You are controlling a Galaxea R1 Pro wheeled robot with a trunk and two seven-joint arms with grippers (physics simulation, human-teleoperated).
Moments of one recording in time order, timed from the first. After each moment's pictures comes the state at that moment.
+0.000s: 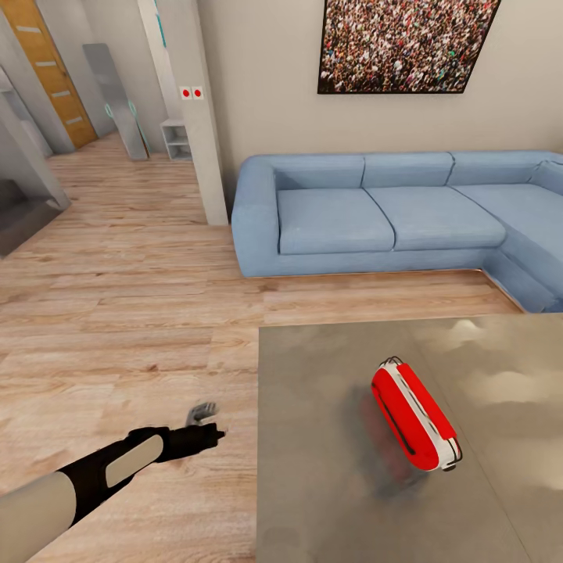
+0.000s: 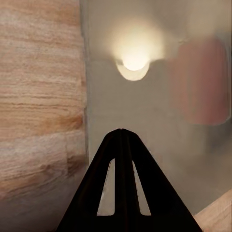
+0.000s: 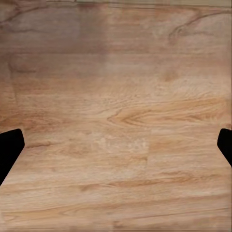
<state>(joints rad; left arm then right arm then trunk) -0.77 0.38 -1.14 -0.74 1.50 0.31 -0.19 -0.27 -0.75 -0.37 -0.24 0.36 0.10 0.71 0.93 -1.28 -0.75</state>
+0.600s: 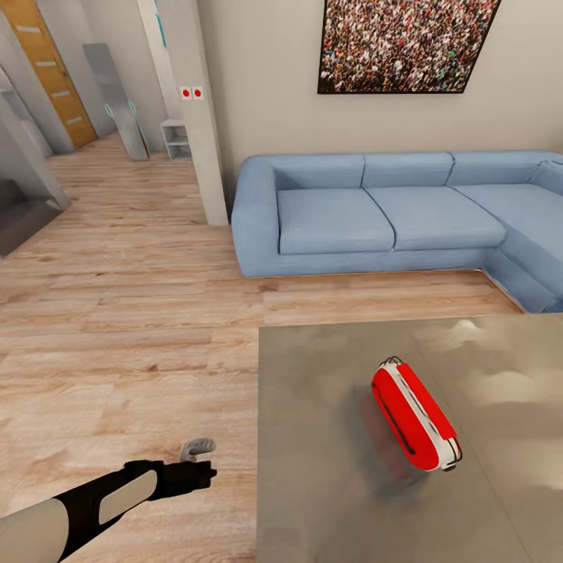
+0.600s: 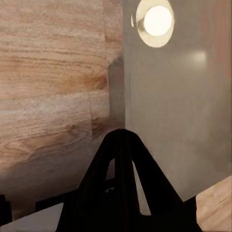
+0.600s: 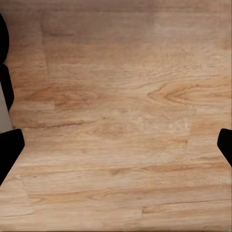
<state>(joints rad) -0.71 0.38 -1.29 -0.70 1.51 0.27 -0.19 -0.27 -0.55 -0.36 0.02 0.41 -0.06 0.45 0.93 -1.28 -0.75</state>
